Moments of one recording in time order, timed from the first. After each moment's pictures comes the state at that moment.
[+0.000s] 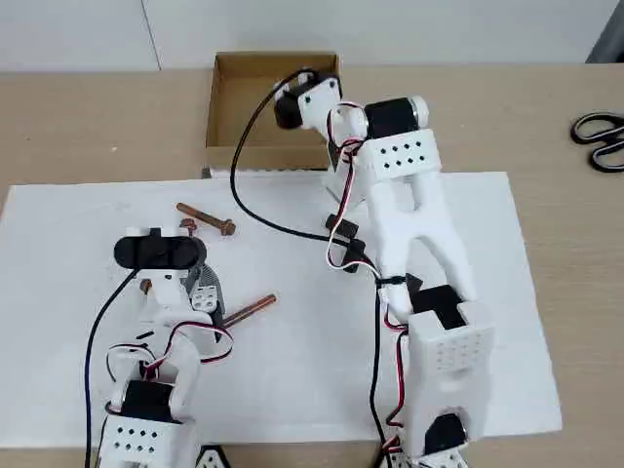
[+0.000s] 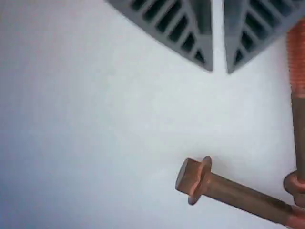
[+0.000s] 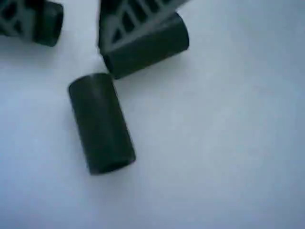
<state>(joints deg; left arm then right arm) 3.1 -86.4 93.8 38.8 12.4 -17.5 27.9 -39.6 97.0 28.7</state>
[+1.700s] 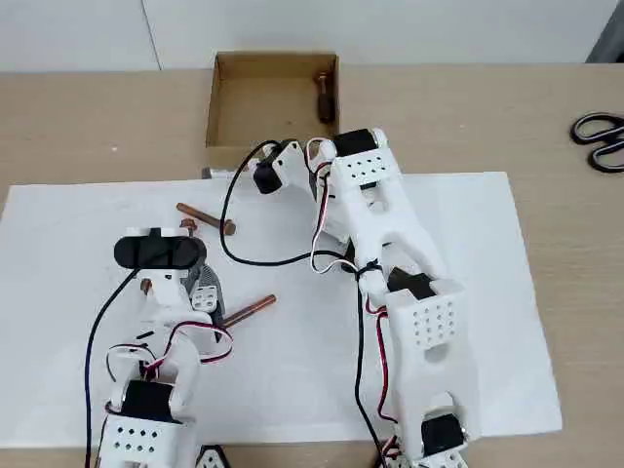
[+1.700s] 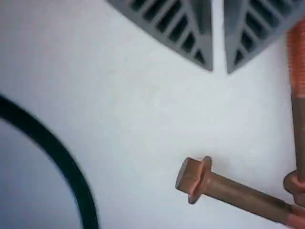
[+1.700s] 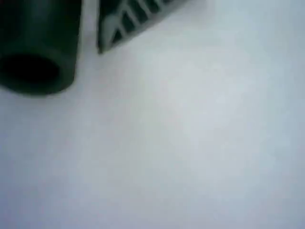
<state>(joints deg) 3.1 -86.4 93.8 38.8 12.4 -20.1 43.8 -36.1 89.2 43.0</state>
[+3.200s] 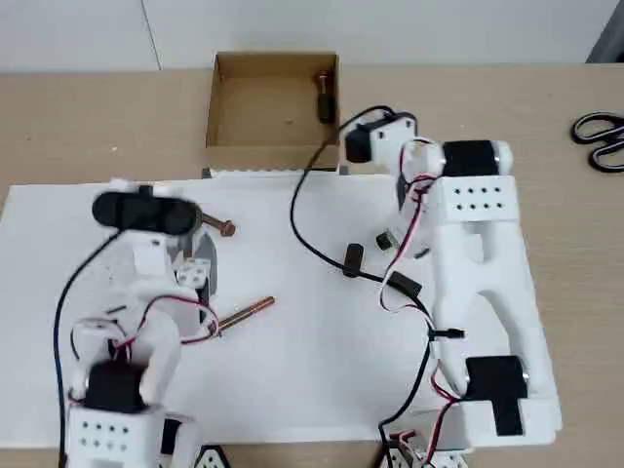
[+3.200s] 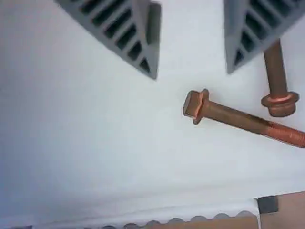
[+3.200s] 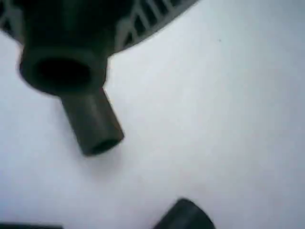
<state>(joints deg) 3.1 -67.7 56.5 58.9 5.5 -4.7 -2.8 -1.9 96.0 26.9</state>
